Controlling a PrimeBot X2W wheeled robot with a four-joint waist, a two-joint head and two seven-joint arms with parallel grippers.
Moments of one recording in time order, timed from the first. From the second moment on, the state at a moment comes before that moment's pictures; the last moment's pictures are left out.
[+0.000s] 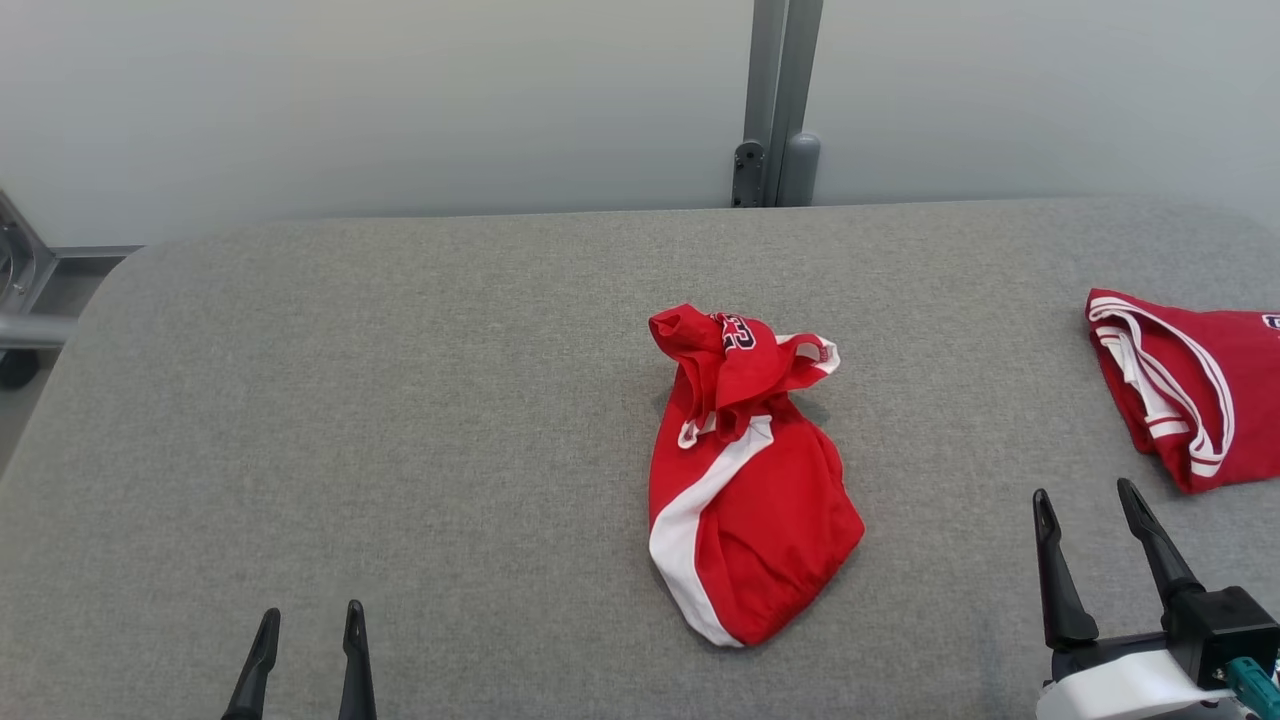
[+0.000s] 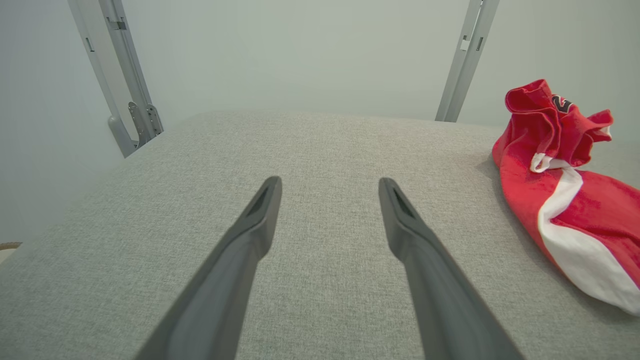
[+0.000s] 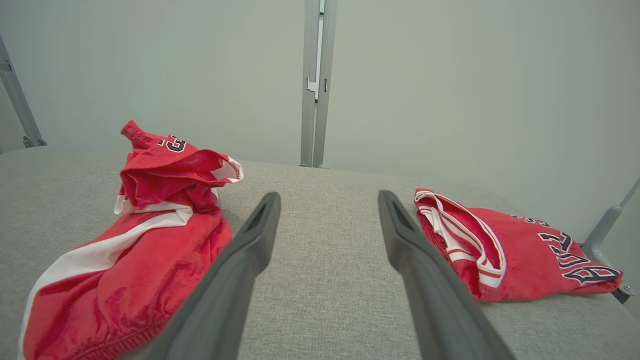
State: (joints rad) left arm 0.24 0.06 -0.01 0.06 -0.18 -0.05 -0.26; right arm 0.15 -0.08 -0.09 0.00 0.01 0.13 -0.26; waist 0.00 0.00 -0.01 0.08
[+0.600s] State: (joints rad) left arm 0.21 0.05 -0.04 0.06 -0.21 -0.09 -0.26; right arm 0.13 -0.08 -0.06 0.01 0.01 0.13 -0.26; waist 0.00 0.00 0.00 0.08
